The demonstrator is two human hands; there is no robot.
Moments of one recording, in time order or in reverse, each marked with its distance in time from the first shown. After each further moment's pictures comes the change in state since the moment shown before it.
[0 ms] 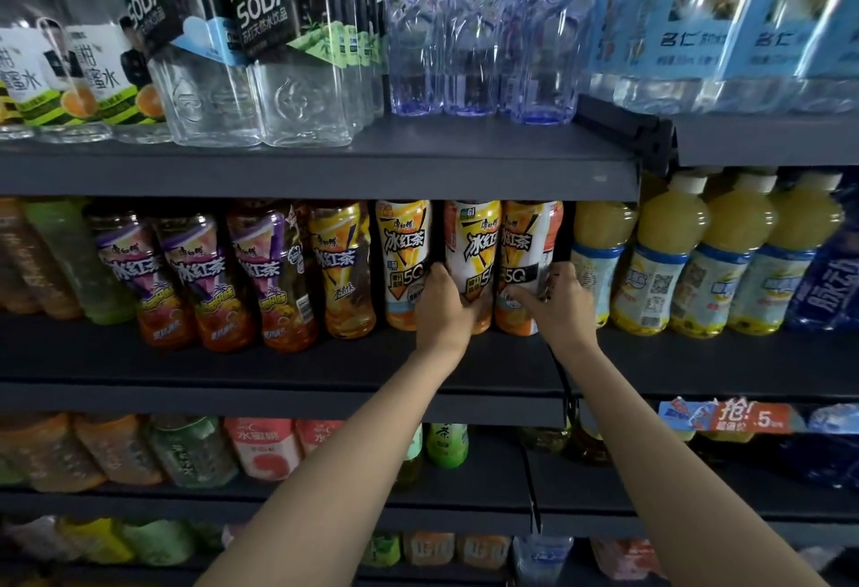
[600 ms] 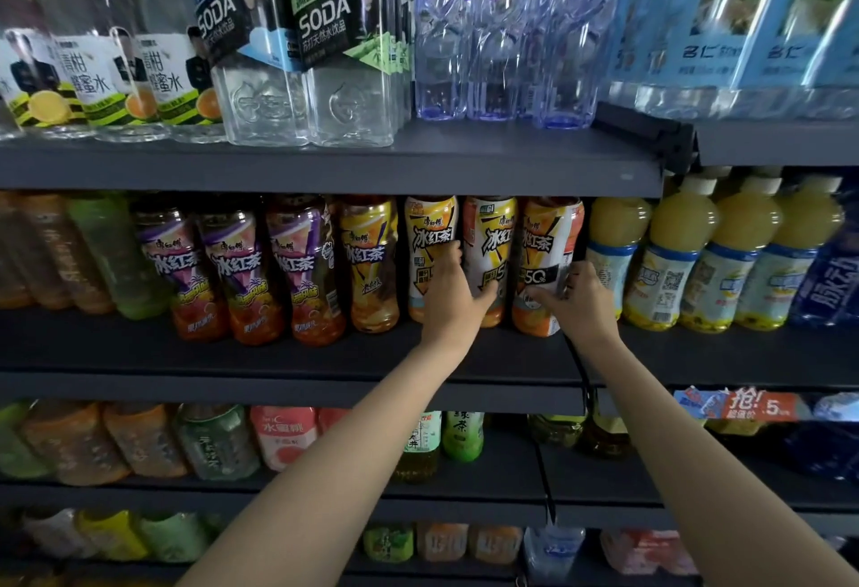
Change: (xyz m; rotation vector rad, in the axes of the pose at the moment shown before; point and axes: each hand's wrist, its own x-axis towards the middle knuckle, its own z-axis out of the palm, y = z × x) left_hand -0.009 -0.006 -0.030 -0.086 0.031 0.179; right_hand -0.013 -0.007 -0.007 0.032 -0.016 -0.006
